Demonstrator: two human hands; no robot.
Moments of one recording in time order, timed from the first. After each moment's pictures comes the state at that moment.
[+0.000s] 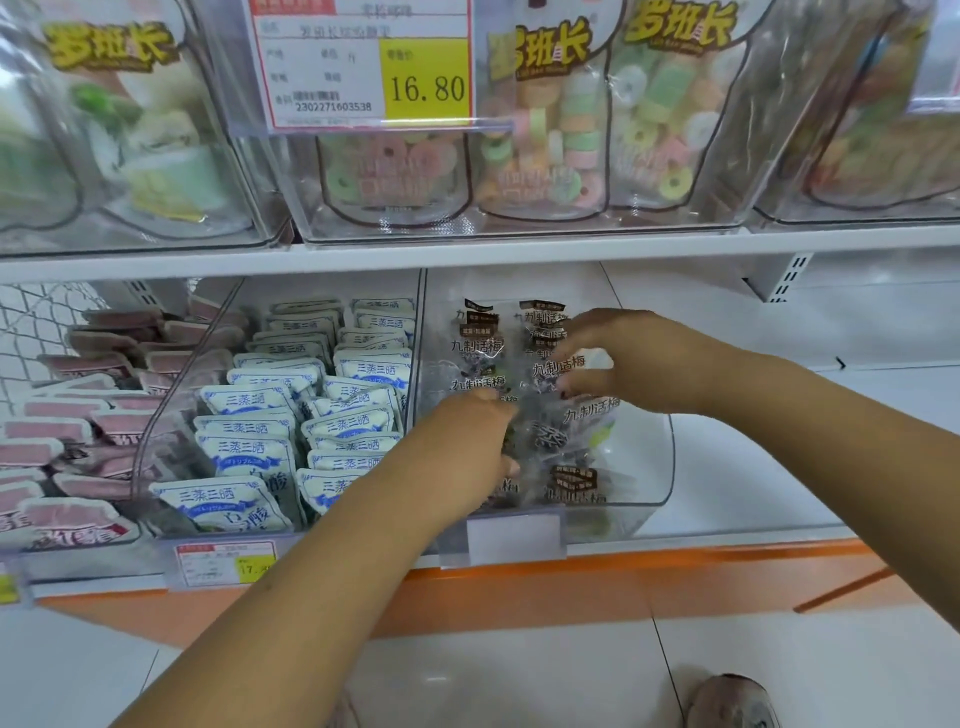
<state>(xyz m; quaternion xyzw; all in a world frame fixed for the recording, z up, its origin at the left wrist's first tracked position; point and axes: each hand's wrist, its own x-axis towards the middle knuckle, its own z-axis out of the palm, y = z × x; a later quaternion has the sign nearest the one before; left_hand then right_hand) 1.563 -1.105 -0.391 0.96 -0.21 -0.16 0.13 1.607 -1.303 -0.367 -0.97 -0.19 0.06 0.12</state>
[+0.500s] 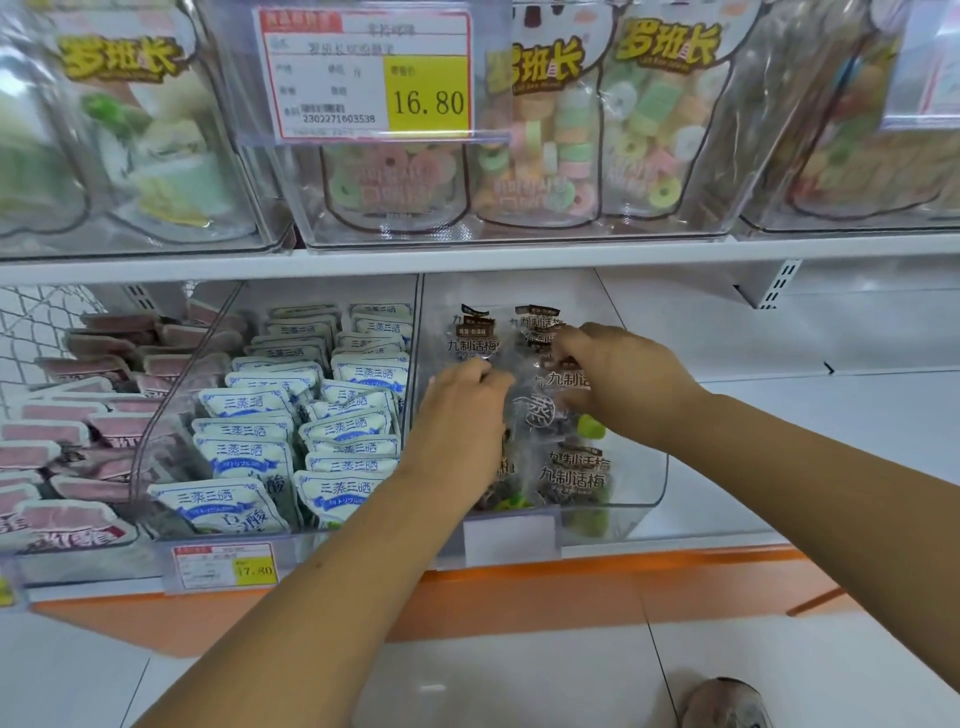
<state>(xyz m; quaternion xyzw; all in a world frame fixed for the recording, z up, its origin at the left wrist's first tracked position) 1.573 -1.113 -0.415 0.97 -0.17 0.07 0.17 1.598 -1.292 -0.397 -0.99 -0.16 -0.06 0.01</state>
